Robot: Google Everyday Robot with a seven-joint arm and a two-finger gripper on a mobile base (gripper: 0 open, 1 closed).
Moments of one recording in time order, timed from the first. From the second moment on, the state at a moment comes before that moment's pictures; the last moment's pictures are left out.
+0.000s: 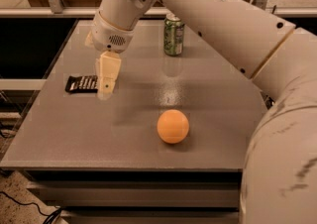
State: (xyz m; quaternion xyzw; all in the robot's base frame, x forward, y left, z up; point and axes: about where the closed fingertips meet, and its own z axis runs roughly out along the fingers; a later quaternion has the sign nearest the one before) arm 0.550 0.156 0.885 -0.80 0.54 0.19 0.19
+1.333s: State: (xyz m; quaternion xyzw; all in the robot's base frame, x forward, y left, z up) arm 0.560 0.183 0.850 -0.79 0.53 0.25 0.20
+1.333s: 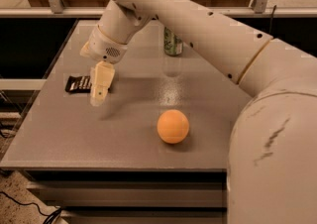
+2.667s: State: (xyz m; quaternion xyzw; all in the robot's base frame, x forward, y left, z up) arm 0.570 0.192 0.832 -0.80 0.51 0.25 0.21
